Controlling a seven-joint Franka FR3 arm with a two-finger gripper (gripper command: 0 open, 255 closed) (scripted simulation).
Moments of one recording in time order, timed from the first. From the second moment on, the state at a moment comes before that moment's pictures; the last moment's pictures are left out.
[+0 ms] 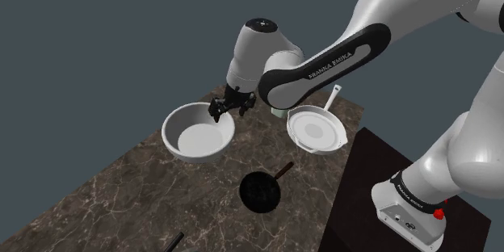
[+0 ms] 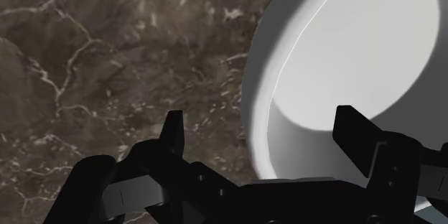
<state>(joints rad) 0.20 0.30 0.39 -2.10 -0.22 2.57 0.89</state>
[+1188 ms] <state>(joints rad) 0.18 0.24 0.42 -2.09 -0.17 2.49 0.86</state>
